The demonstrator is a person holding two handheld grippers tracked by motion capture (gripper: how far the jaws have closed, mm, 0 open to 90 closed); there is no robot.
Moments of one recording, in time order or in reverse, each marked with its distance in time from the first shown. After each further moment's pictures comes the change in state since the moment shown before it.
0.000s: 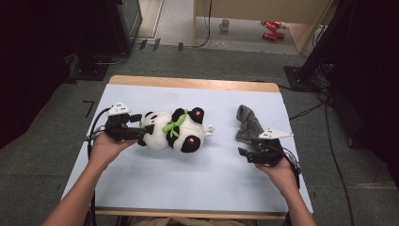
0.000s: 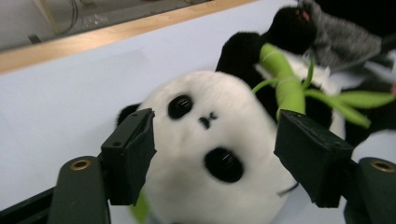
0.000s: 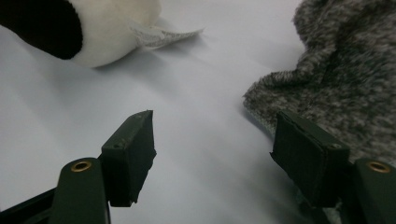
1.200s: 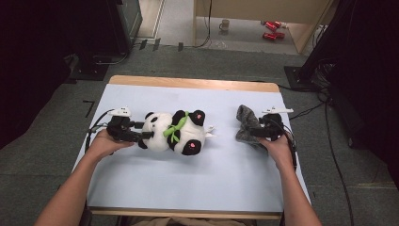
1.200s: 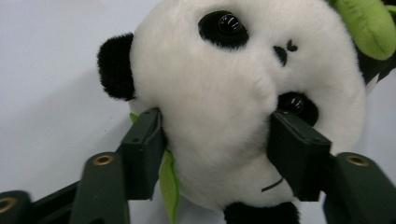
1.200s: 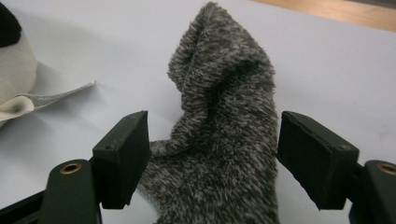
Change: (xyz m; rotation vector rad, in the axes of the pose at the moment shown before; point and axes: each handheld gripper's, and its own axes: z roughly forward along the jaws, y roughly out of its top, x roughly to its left) left arm 0.051 -0.037 0.042 0.102 -0.261 0.019; right arm -0.063 0.038 0.040 0.018 -0.160 0.110
